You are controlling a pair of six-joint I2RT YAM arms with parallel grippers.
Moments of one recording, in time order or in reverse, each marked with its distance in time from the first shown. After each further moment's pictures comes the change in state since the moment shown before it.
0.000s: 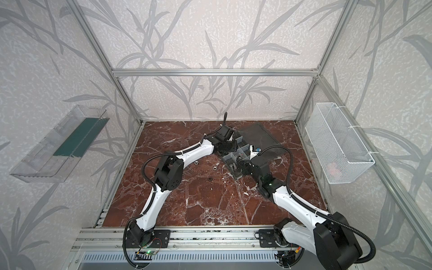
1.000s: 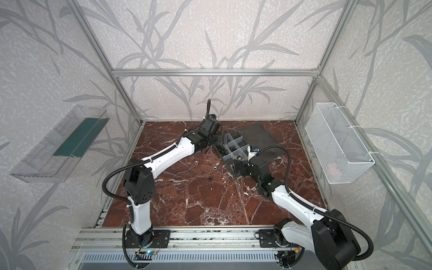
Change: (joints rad) left arm 0.017 -0.439 -0.287 -0.054 -0.315 0.067; right arm -0.001 0.034 0.000 0.019 -0.083 0.014
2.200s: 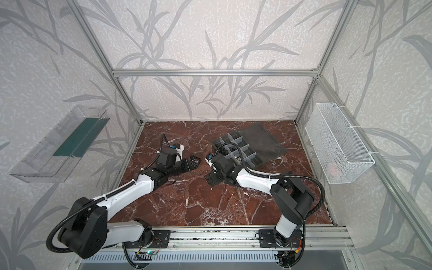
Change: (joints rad) left arm 0.266 -0.677 -1.063 0.482 0.462 -0.231; right arm 0.336 0.562 0.481 -0.344 -0.058 -0.296
